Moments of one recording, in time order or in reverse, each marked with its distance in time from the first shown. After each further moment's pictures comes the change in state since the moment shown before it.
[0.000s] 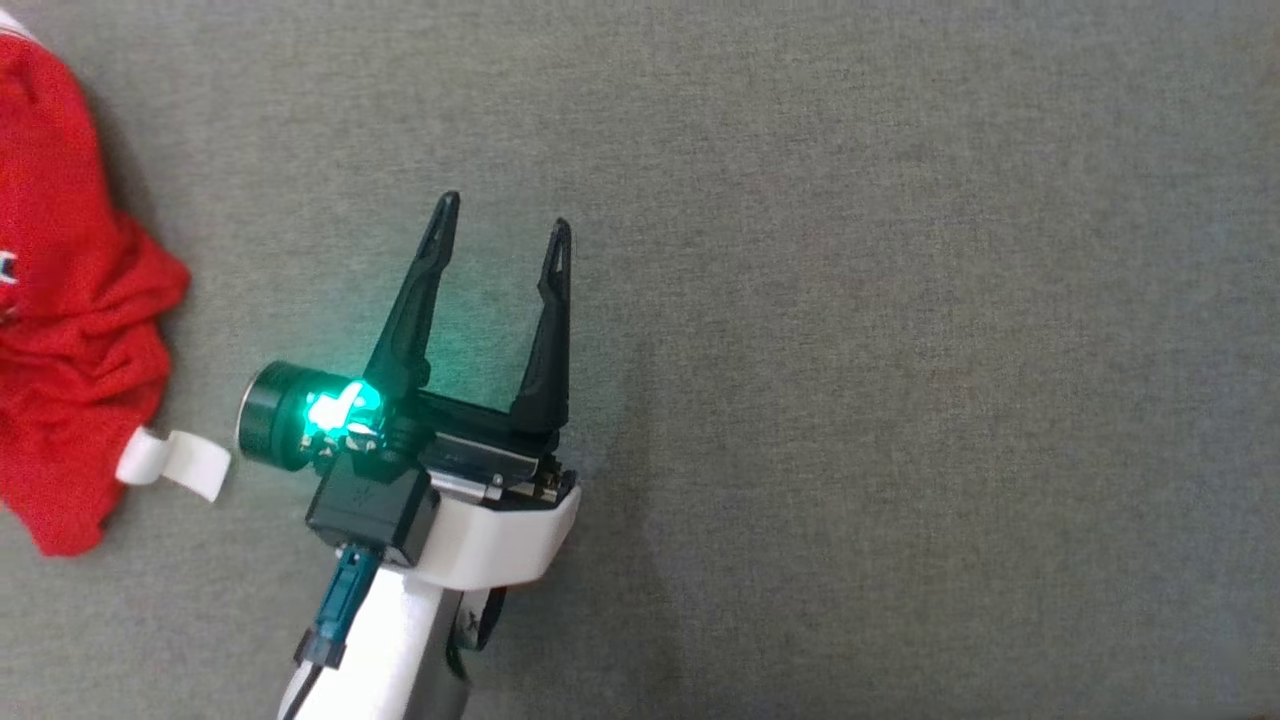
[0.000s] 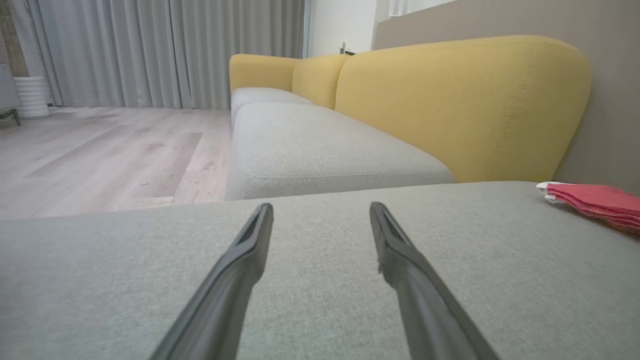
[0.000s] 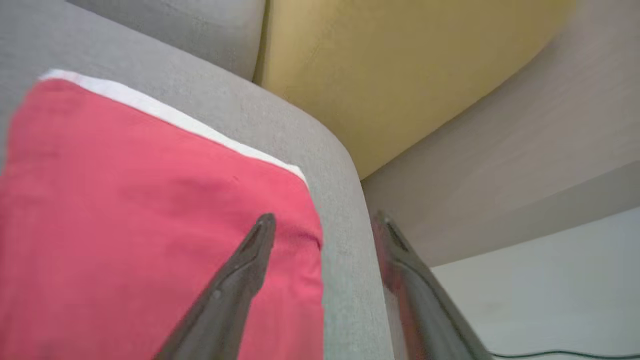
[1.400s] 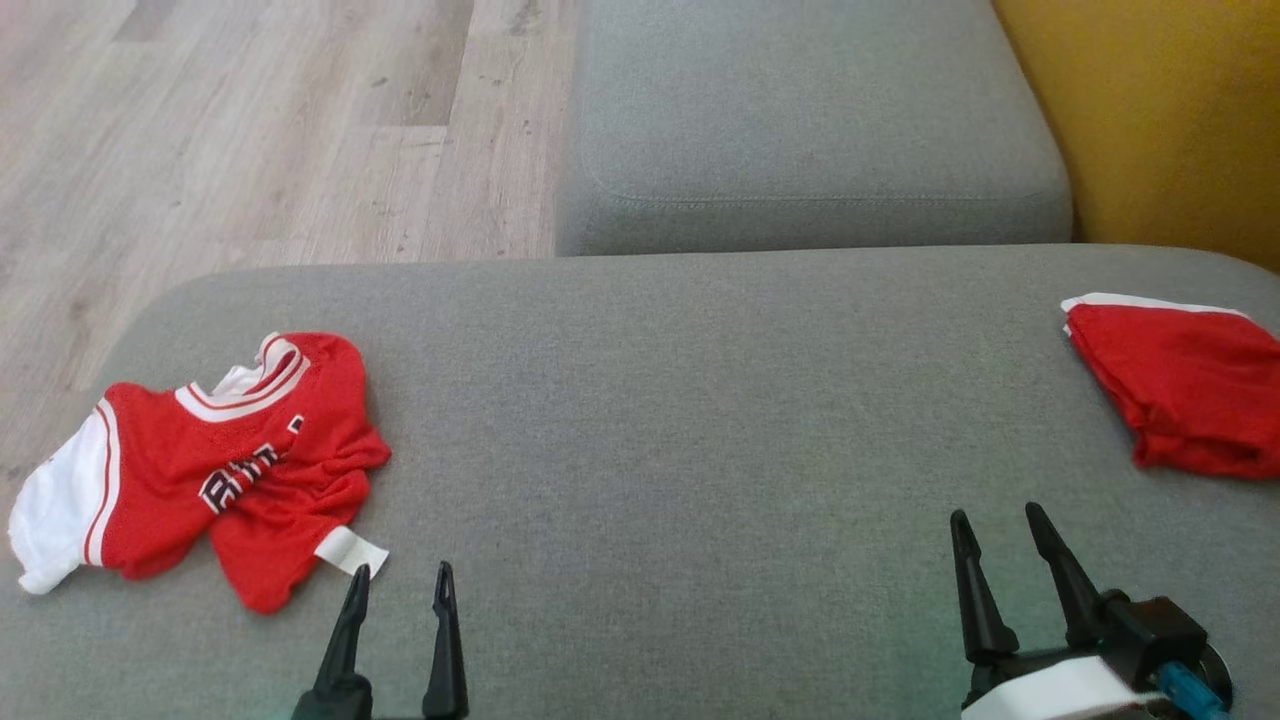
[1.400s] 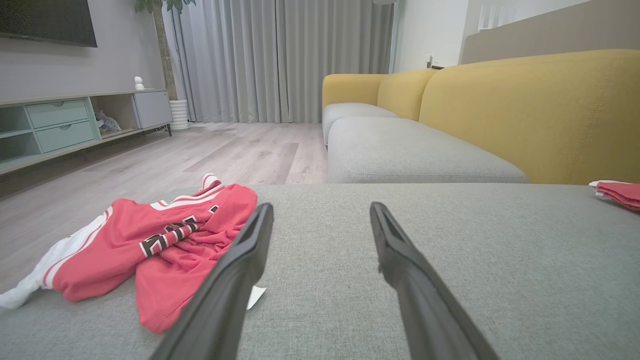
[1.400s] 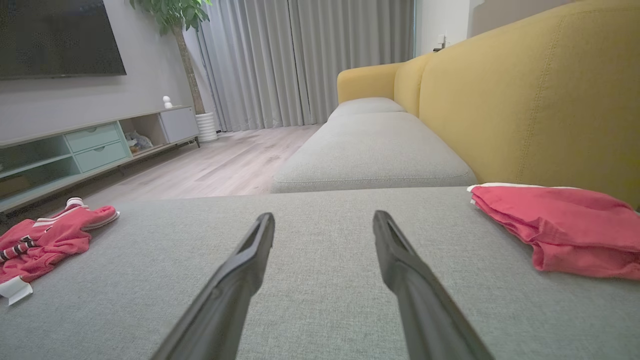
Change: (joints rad) left arm 0.439 0.005 0.167 0.252 -0.040 0.043 0.000; right arm 0.670 0.694 0.260 -0.238 0.064 0.000 -0.420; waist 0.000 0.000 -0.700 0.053
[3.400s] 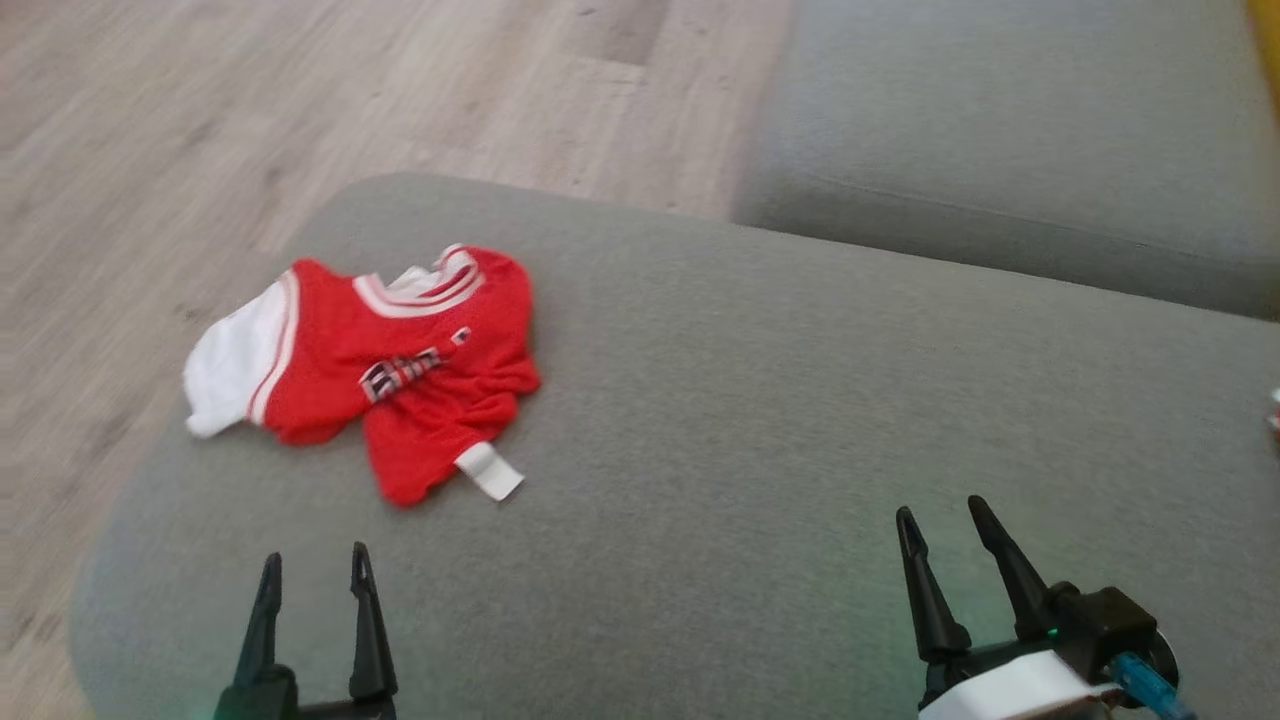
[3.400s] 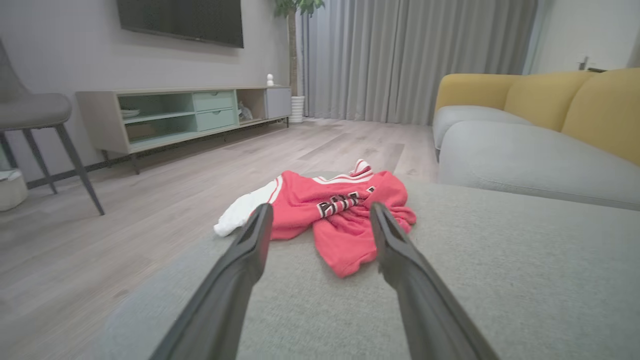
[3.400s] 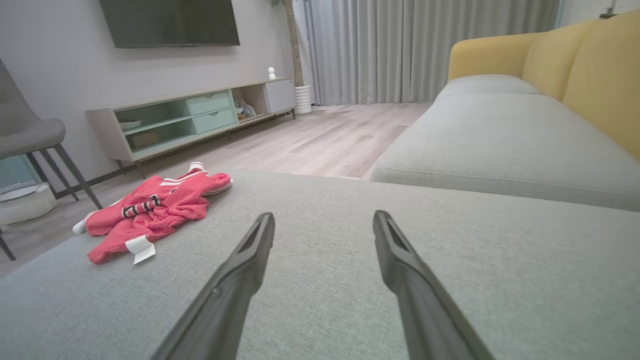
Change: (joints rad) left arm 0.007 0.000 0.133 -0.035 0.028 0.009 0.000; right arm -0.023 0.003 0.091 0.006 0.025 0.000 0.000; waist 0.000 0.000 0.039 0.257
